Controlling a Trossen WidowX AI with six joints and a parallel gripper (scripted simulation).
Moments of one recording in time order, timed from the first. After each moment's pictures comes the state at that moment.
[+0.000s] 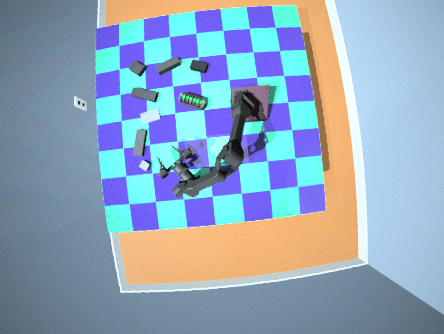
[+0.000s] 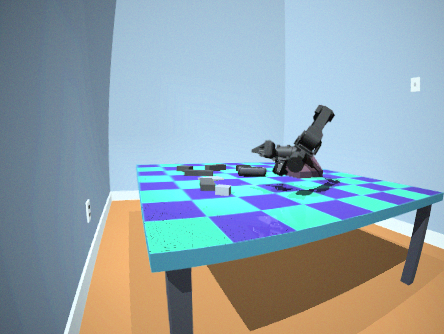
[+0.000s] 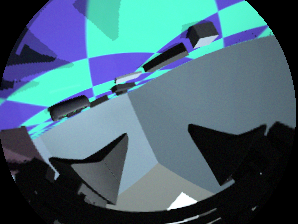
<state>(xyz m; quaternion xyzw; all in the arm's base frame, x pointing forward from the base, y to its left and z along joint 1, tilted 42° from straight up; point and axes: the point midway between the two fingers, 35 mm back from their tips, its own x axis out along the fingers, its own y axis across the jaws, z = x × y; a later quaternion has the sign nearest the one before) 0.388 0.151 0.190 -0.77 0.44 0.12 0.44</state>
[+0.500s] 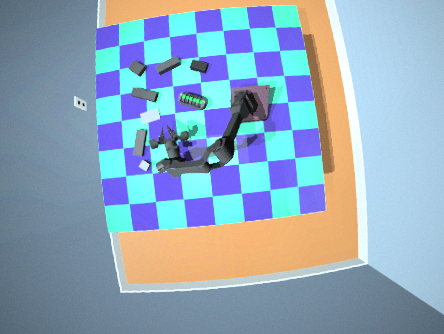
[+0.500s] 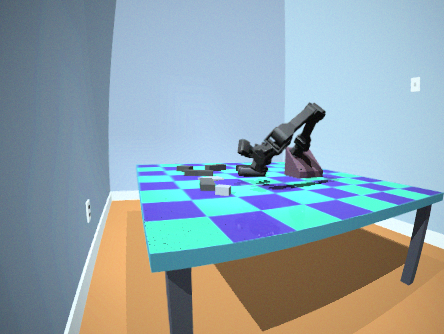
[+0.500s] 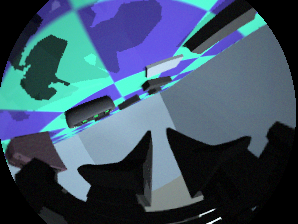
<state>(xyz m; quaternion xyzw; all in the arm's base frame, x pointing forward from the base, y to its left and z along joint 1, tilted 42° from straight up) 0.389 0.071 0.096 -0.63 0.58 0.19 0.47</state>
